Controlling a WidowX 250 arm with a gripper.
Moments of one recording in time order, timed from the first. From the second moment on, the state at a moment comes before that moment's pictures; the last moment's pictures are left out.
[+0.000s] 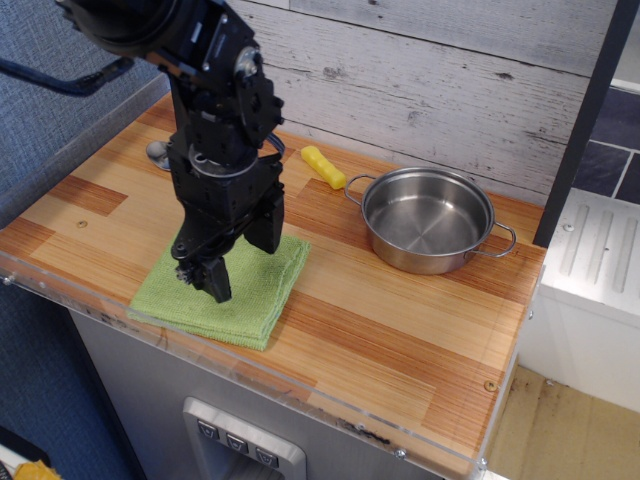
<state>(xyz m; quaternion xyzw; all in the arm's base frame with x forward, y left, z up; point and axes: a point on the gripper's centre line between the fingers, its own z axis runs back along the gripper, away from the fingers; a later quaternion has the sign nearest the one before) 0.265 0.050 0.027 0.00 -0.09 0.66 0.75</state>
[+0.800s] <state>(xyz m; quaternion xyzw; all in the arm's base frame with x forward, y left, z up) 0.278 0.059 0.008 0.00 -0.09 0.67 0.73</state>
